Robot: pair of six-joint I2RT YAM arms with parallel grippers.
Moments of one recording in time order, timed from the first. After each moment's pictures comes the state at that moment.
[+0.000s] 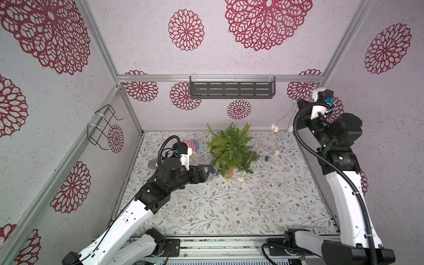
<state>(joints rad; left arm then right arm) -0.62 0.92 0.90 -0.36 0.16 -0.68 0.00 1.14 1.48 -0.12 -0.29 -0.12</state>
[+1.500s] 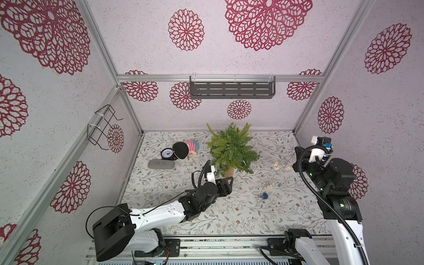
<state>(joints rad) -1.05 1.31 0.63 0.36 -0.39 -0.96 0.00 0.68 1.01 -0.45 -0.15 0.12</state>
